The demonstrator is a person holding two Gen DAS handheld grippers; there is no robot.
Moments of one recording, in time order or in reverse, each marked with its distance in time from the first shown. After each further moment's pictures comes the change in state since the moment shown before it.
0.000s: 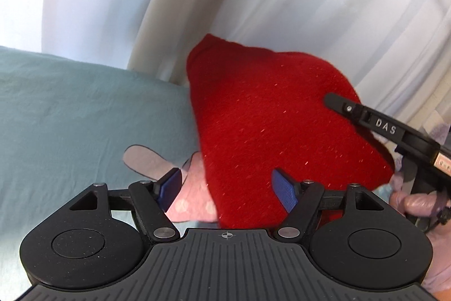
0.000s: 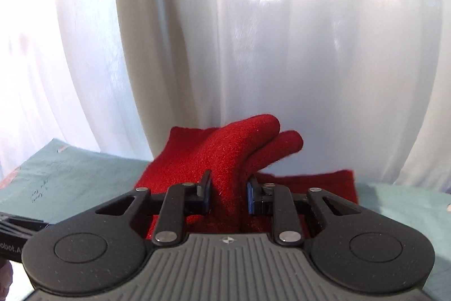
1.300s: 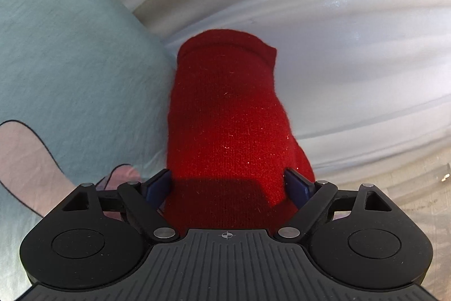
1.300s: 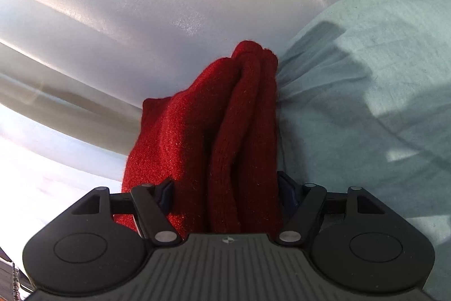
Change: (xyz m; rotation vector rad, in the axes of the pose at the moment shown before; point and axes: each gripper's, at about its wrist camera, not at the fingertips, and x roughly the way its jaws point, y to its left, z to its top) left arm 0.160 0.032 0.040 -0.479 0.158 -0.336; right arm 0.062 -0.187 -0.094 0.821 0.288 0.339
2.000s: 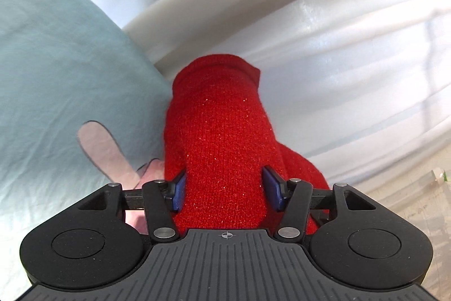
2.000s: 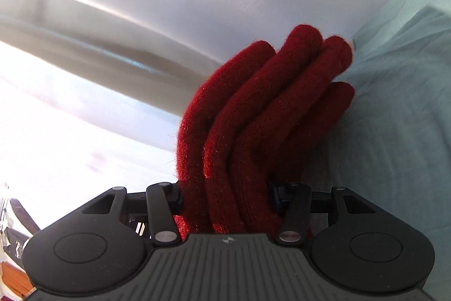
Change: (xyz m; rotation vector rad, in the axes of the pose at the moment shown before) left arm -0.130 -0.010 -0.059 0.032 -0.236 -0.007; right arm 0.002 0.088 -0.046 -0.035 0.062 0.228
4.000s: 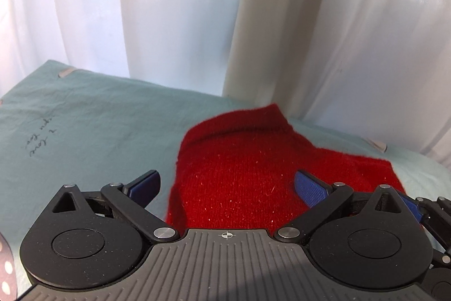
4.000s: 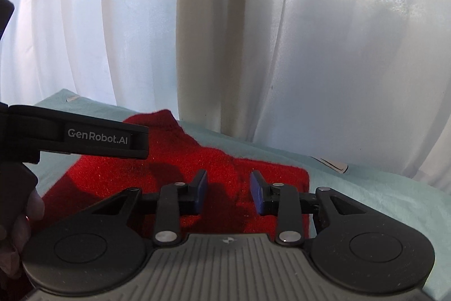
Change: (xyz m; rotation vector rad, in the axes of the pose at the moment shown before) left arm 0.041 -0.065 -0.028 0.459 -0.130 0.781; right arm 0.111 0.106 -0.099 -0.942 -0.088 -0.645
